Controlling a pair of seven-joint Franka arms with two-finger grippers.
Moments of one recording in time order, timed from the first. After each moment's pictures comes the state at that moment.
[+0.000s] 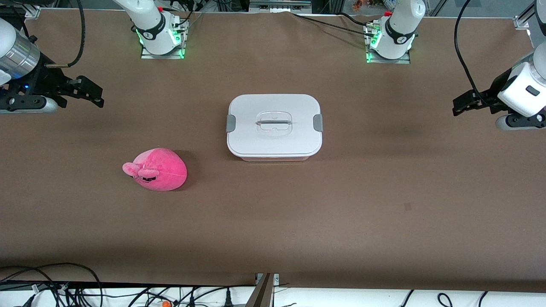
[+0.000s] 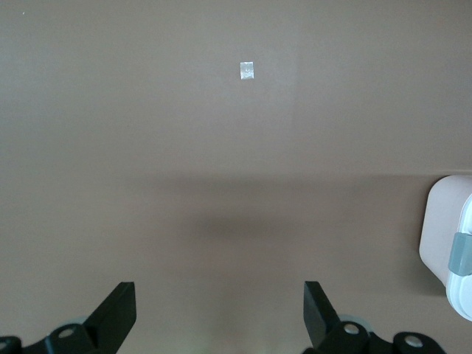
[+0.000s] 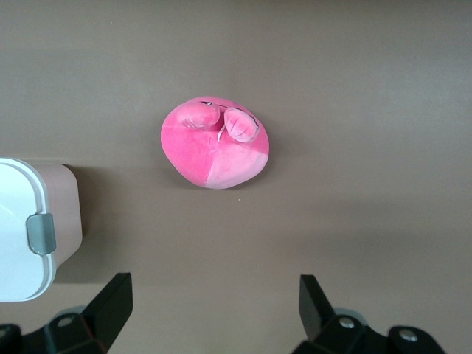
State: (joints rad) left arm 0.03 0.07 -0.07 -1.56 0.03 1.51 -0.11; right arm 0.09 0.01 0.03 -1.61 0.01 1.60 0.10
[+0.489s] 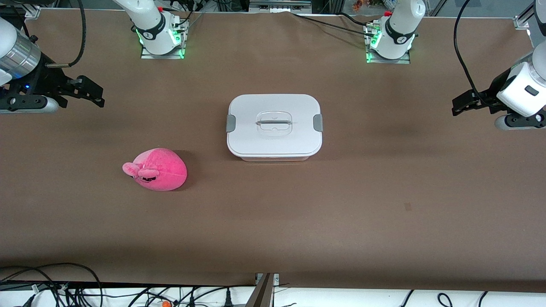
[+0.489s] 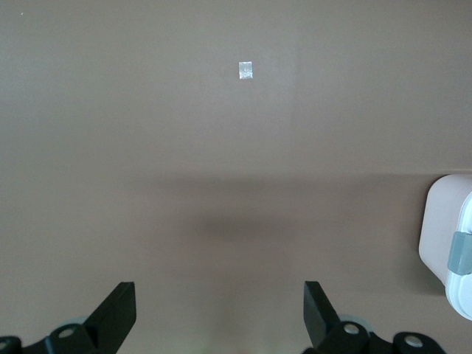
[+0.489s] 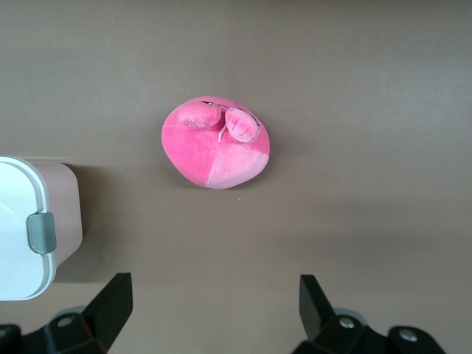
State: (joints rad) left arm 0.02 0.07 -0.07 -1.56 0.03 1.51 -0.11; right arm 0.09 0.01 0.03 -1.61 0.01 1.60 0.10
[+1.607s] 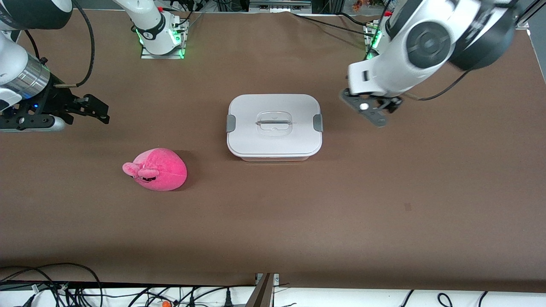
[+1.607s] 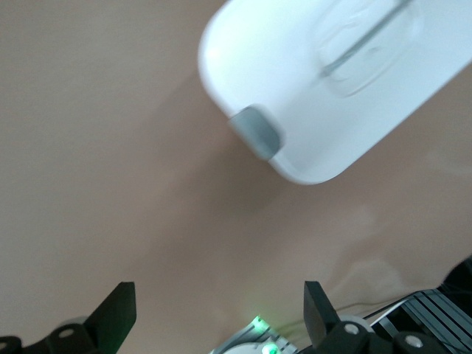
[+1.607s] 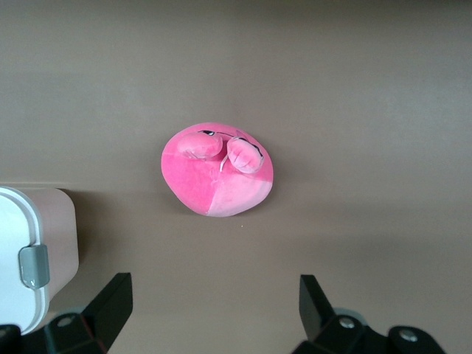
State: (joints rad) left arm -0.08 0.28 -0.46 -1.51 -0.05 1.48 0.19; right arm 0.09 0.07 0.03 -1.60 0.01 1.70 0.10
